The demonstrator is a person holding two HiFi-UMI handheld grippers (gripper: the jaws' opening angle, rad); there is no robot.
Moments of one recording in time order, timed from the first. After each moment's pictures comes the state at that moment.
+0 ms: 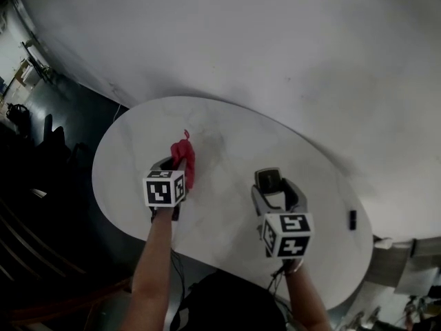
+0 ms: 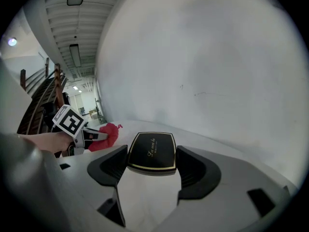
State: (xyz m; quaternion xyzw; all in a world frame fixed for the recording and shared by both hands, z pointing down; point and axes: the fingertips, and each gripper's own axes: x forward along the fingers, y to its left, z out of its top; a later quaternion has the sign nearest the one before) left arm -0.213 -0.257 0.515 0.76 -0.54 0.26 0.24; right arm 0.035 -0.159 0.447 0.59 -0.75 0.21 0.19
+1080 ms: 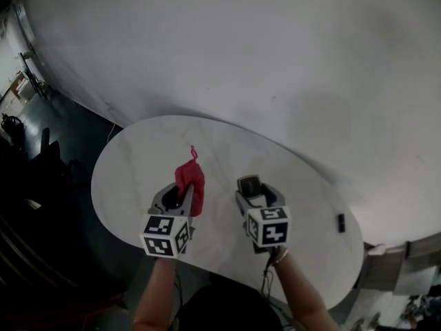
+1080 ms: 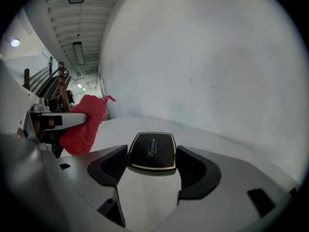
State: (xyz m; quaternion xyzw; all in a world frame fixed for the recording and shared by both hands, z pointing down) left arm -0.163 -0.176 0.411 0.84 -0.51 0.13 0.14; right arm 0.015 -0.169 0.466 0.57 -0.76 0.22 0.21
